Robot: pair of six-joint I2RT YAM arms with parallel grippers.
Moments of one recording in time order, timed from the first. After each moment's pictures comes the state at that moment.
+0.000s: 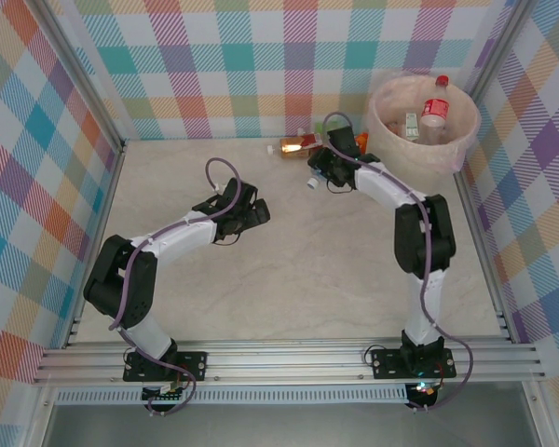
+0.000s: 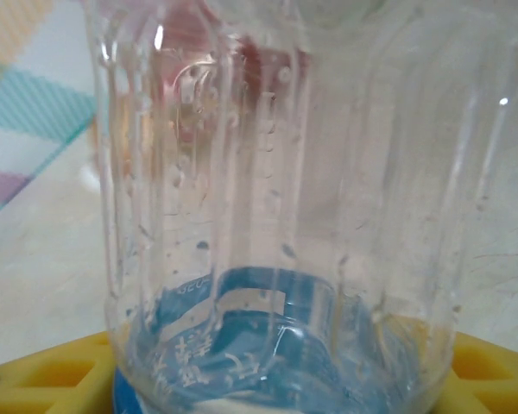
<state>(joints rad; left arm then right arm) -0.52 1.66 1.10 -0.37 -0.21 -0.77 0.37 2.01 1.63 -0.36 -0.02 0.83</state>
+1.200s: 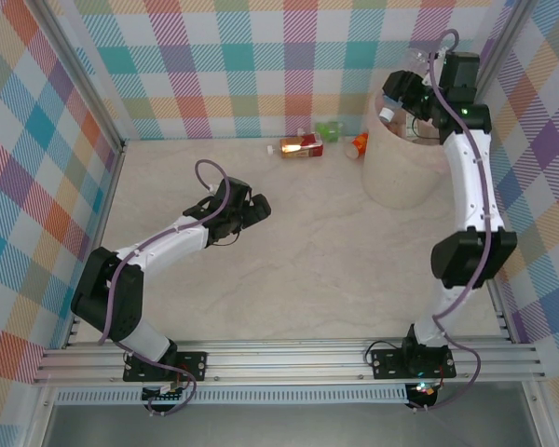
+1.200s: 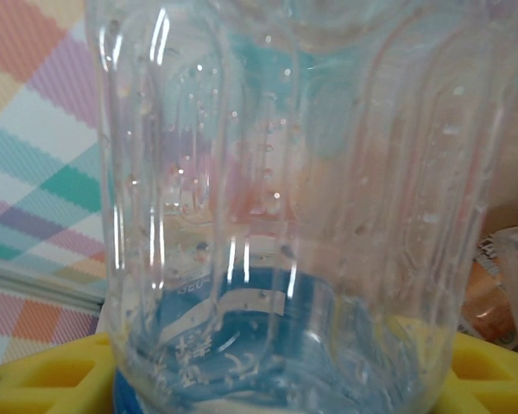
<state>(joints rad) -0.52 1.56 1.06 -0.34 -0.13 -0.87 -0.03 1.93 2.22 -0.73 -0.37 0.54</state>
